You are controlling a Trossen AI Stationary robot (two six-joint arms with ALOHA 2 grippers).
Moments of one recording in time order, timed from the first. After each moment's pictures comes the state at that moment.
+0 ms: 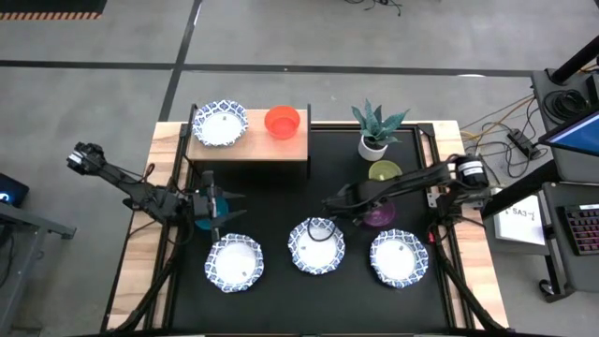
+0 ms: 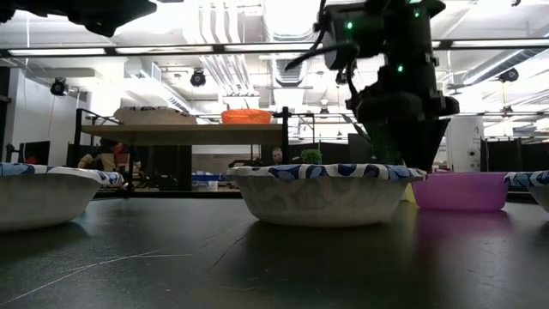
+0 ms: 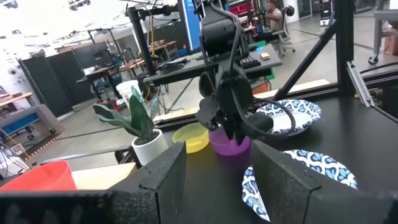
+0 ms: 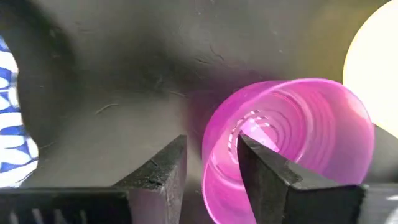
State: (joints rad) left arm -0.51 0.63 0.39 0.22 -0.67 0.24; right arm 0.07 1.77 1.22 -1.11 0.10 0.91
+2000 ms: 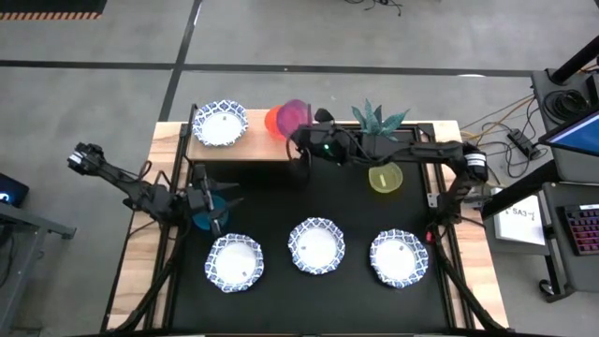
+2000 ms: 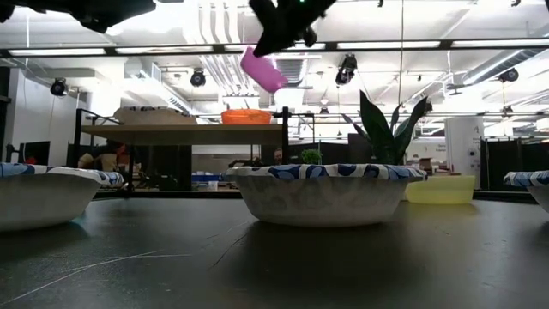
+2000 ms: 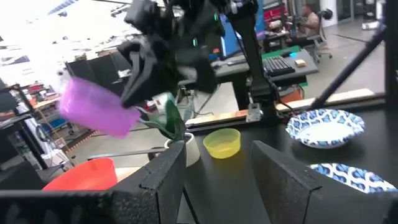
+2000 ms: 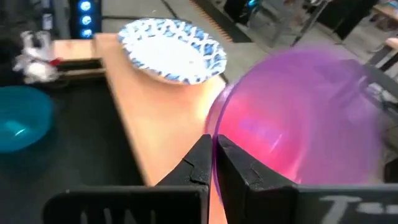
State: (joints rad) left arm -0.51 0.59 0.39 0.26 -0.81 0.29; right arm -0.16 1.74 1.60 -0.29 0.41 -0.11
